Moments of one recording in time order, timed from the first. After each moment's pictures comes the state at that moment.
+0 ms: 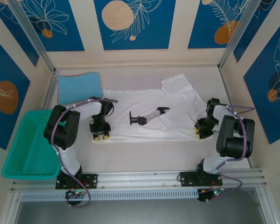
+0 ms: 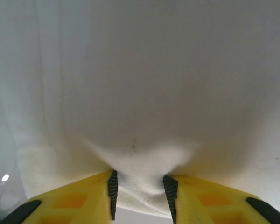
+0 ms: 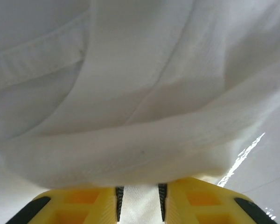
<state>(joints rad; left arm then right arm) -0.40 1.85 1.12 -1.13 0.03 -0.65 -0.24 1.61 0.86 -0.89 -0.14 1.14</state>
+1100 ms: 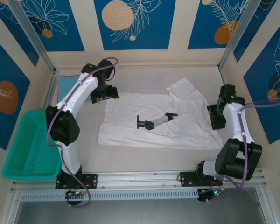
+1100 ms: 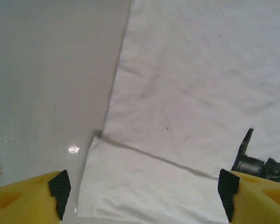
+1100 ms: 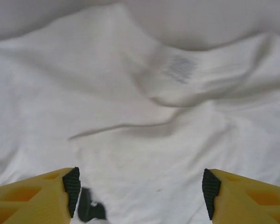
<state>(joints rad) -0.36 1.93 1.92 -1.37 -0.04 -0.58 -0.23 1.37 1.14 -1.04 0.03 1.17</state>
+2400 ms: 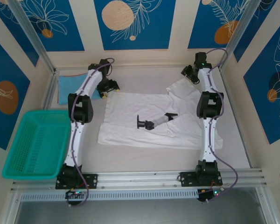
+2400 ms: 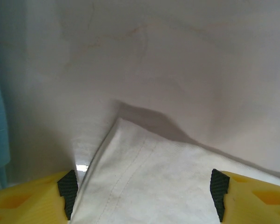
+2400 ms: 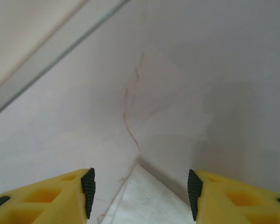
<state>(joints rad) -0.21 2.61 2.48 -1.25 0.16 -0.61 -0.08 2.73 2.58 -0.85 -0.19 0.52</state>
